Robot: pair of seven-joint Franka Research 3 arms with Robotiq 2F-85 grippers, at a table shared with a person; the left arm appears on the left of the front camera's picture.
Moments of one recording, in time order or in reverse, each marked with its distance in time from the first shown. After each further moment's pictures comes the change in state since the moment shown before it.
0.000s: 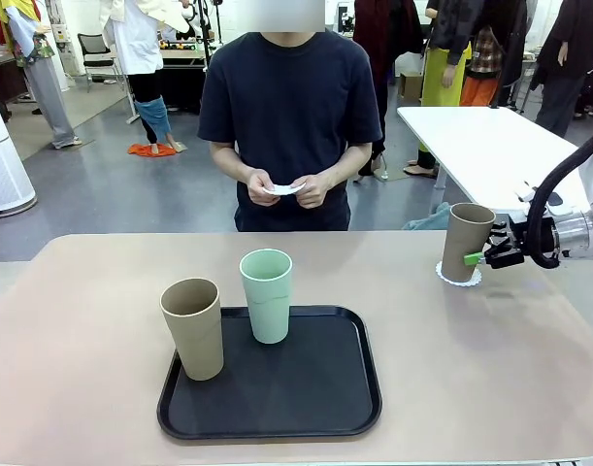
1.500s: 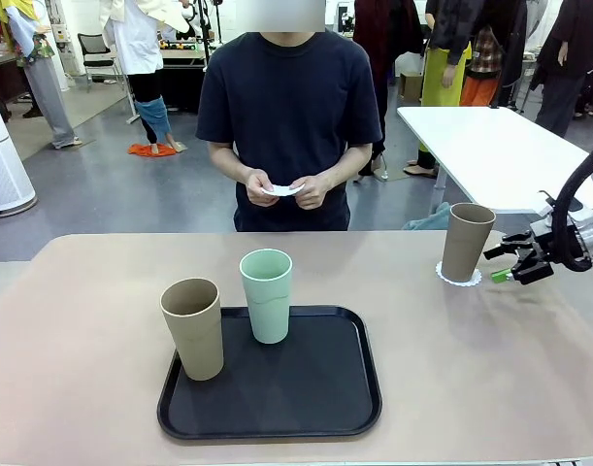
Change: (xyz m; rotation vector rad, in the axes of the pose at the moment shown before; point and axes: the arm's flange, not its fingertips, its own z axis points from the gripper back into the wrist) left arm 0.000 0.000 0.000 0.000 0.000 0.000; right arm -0.022 0.004 0.046 -0.048 0.227 0.044
